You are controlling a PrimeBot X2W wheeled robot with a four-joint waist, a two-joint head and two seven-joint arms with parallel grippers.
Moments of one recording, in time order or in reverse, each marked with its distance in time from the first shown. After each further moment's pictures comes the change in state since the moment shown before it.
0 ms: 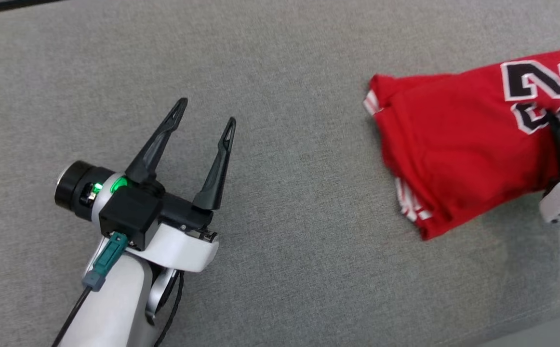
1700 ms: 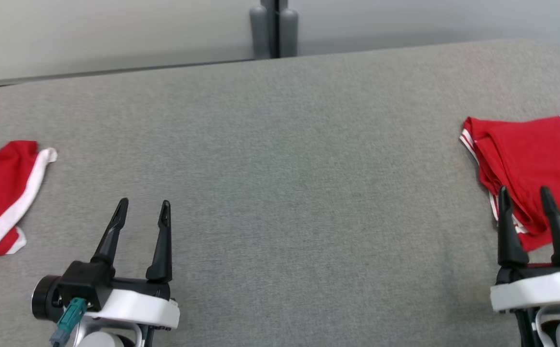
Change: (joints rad) left arm 0.238 0.018 0.084 0.099 -0.165 0.110 -0.041; right arm 0.360 0.291 -0.232 -0.340 -0.128 0.000 -0.136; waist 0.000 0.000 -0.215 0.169
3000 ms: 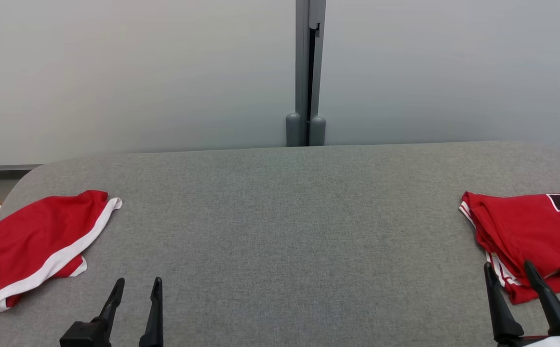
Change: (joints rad) left arm 0.175 0.013 0.023 0.129 -0.064 -0.013 -0.009; right arm 0.288 0.017 0.014 -0.194 -0.021 -0.001 0.189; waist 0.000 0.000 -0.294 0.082
